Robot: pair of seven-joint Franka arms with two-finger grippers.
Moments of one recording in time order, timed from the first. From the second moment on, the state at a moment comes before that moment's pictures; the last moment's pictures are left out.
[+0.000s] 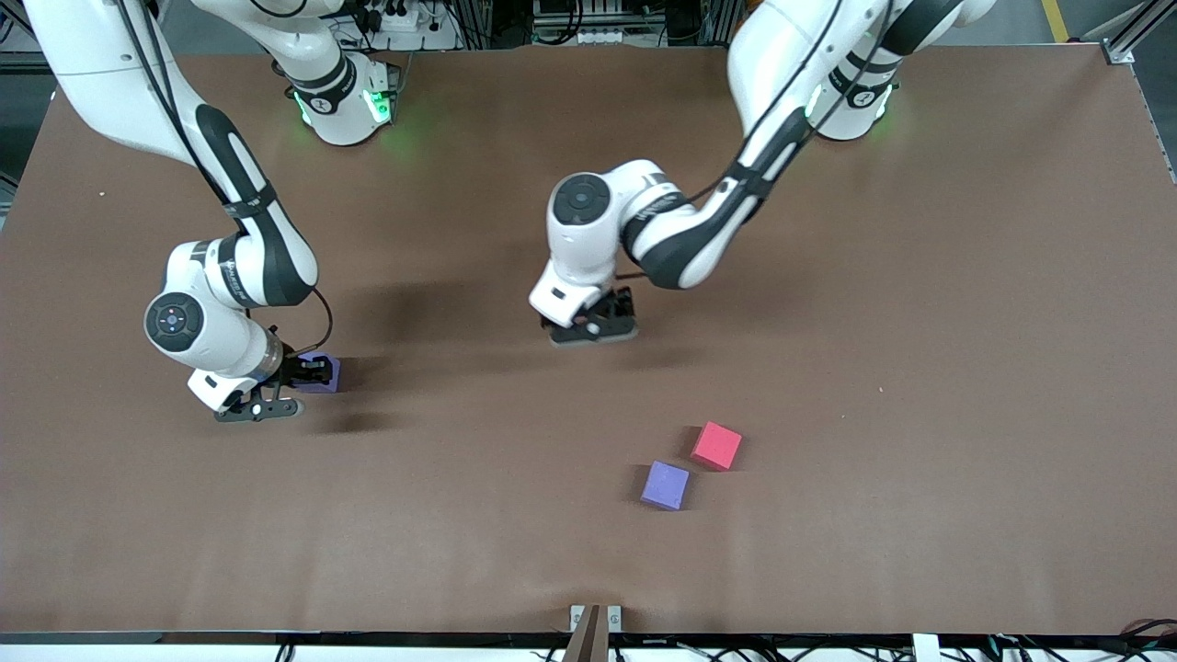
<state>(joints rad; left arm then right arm) -0.57 0.71 -0.25 -1.43 0.32 2.23 -1.14 -0.02 0.45 0.08 -1.97 -0.09 2.40 0.01</state>
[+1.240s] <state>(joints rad) 0.03 0.41 -0.25 -1.56 0.05 1.74 -0.99 0.52 0.49 0.09 -1.69 -0.08 2.27 0.79</state>
